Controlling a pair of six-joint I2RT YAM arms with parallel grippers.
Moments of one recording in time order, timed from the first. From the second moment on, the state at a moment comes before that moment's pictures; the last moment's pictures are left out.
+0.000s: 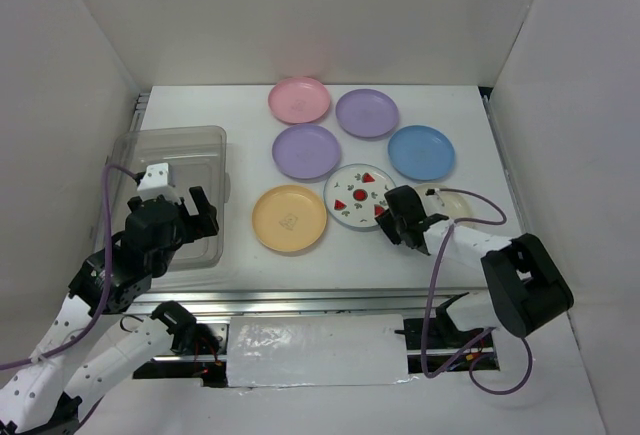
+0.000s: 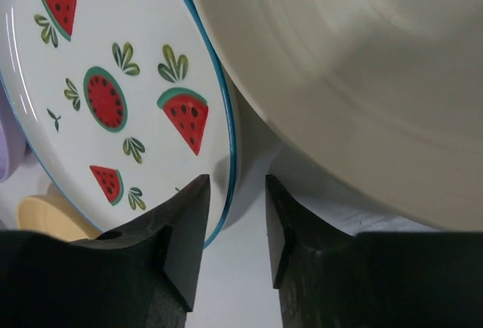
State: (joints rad) left arm -0.58 0.60 0.93 -0.85 -0.52 -0.50; right arm 0.45 1.35 0.52 -0.11 0.28 1.32
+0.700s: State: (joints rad) left arm -0.58 0.60 0.93 -0.85 -0.52 -0.50; right arm 0.48 1.14 0.50 -0.26 0.36 1.41
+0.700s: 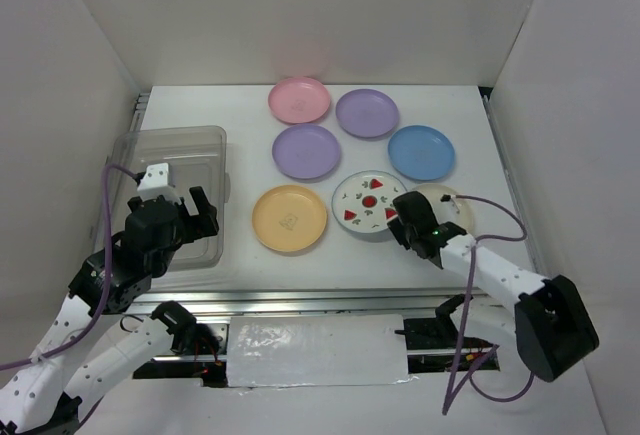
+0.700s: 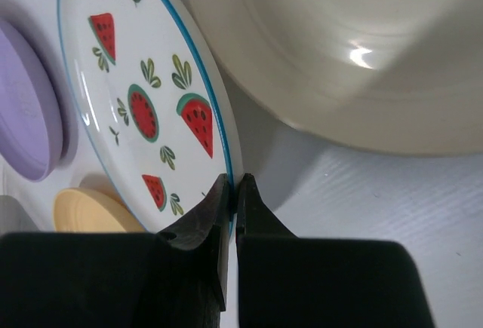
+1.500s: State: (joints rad) left arm -0.56 0.69 0.91 -0.73 -0.08 -0.35; right arm 0.79 0.98 0.76 -0.34 0.09 0.90
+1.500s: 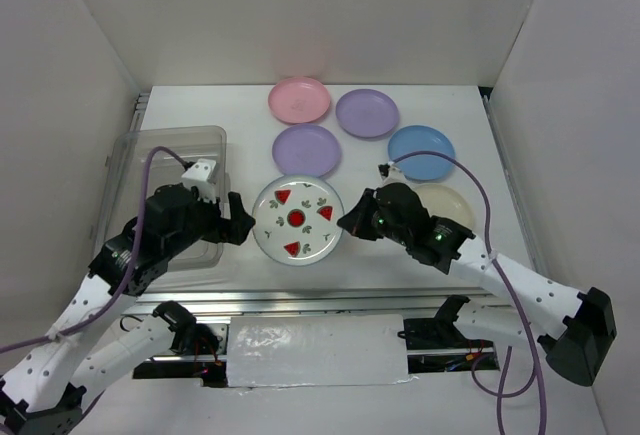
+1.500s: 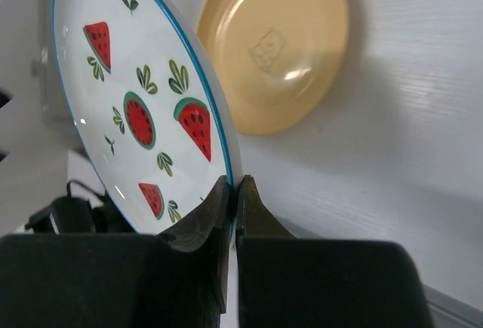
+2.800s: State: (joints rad) left arm -0.45 0.81 0.98 -0.89 -0.28 -0.51; right arm 0.68 0.99 0.76 0.00 -0.16 0.88
